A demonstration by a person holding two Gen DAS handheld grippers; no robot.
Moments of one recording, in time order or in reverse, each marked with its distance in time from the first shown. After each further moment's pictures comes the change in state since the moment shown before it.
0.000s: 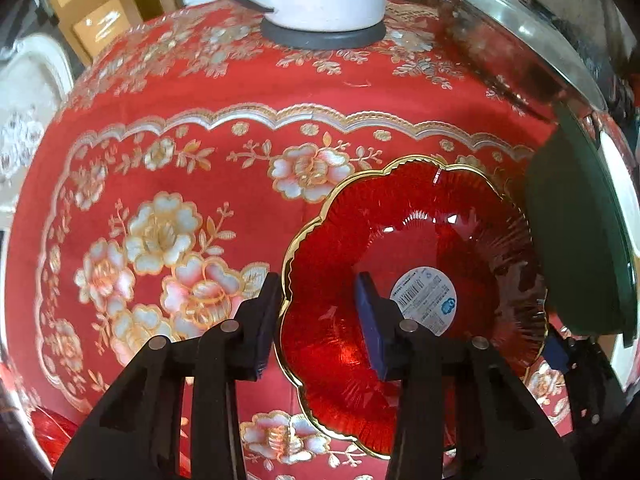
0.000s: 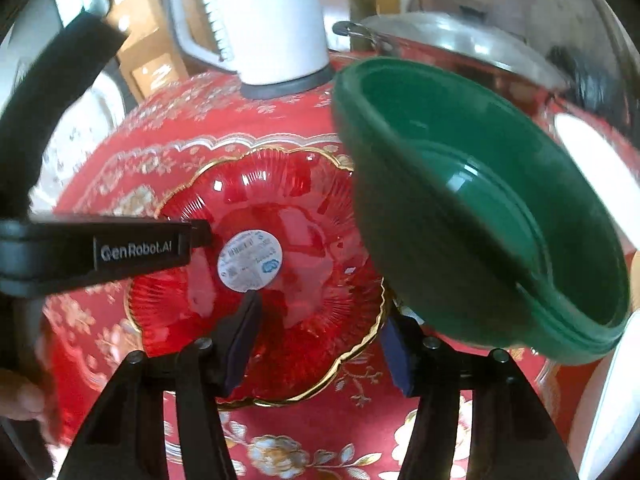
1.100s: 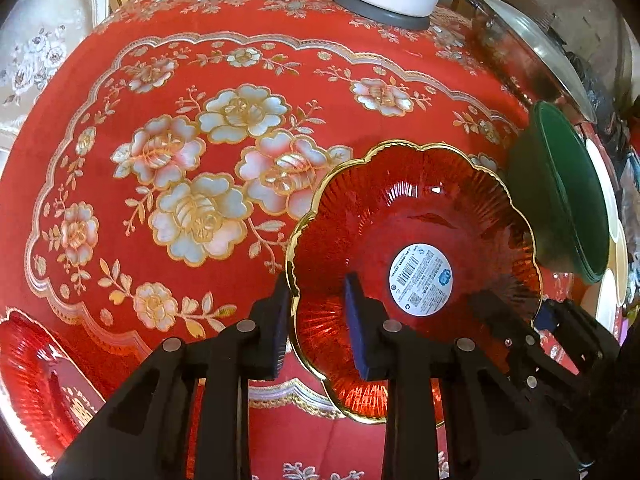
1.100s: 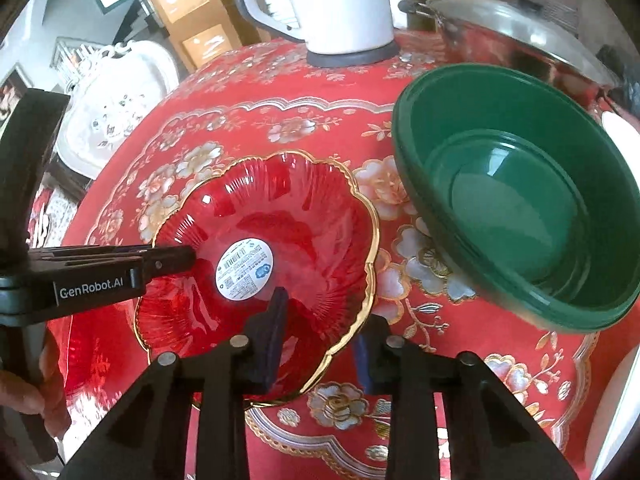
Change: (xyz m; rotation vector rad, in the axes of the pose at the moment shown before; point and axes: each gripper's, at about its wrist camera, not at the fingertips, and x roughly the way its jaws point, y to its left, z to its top) left arm -0.025 0.054 -0.068 -0.137 0.047 -0.082; right arm -0.008 0.018 -0.012 -0.076 0.097 0.198
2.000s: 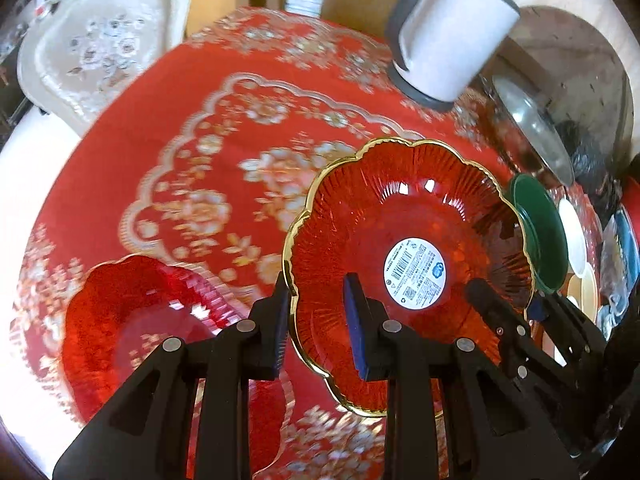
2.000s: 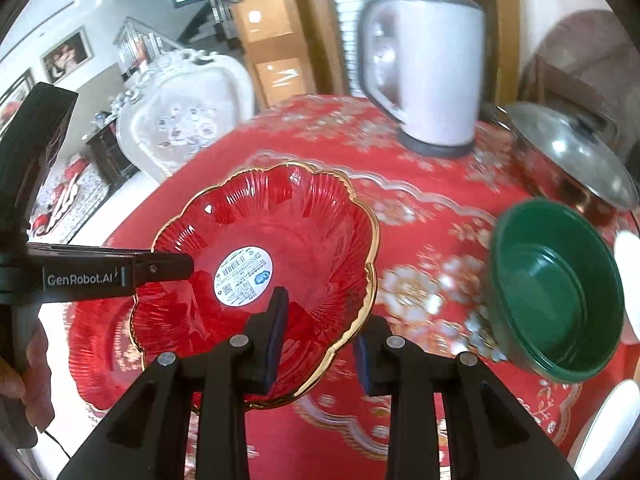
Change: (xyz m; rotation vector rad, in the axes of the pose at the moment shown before) left arm -0.113 0.067 -0.035 -0.161 -0.151 0.005; right arm -0.051 0.084 0.014 -0.207 -0.158 0.079
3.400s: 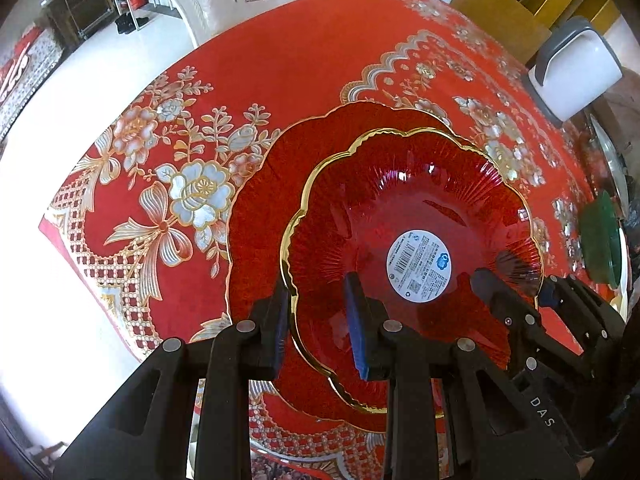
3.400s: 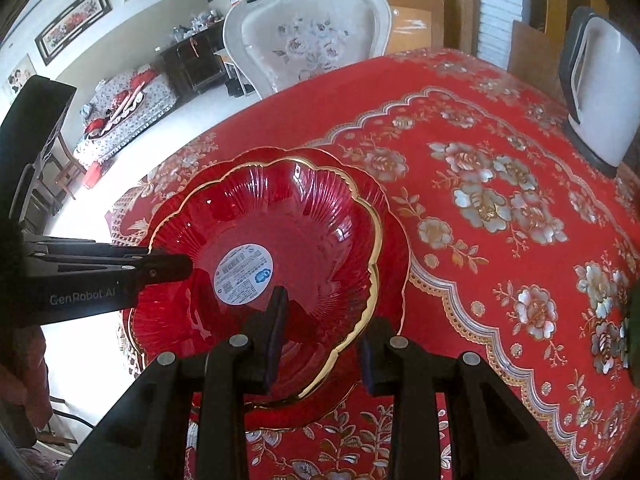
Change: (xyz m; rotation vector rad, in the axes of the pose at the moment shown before) left arm -0.009 0.158 -0.104 -0.258 0.065 0.136; right arm 0.067 0.155 -0.039 -0.240 0.197 0.170
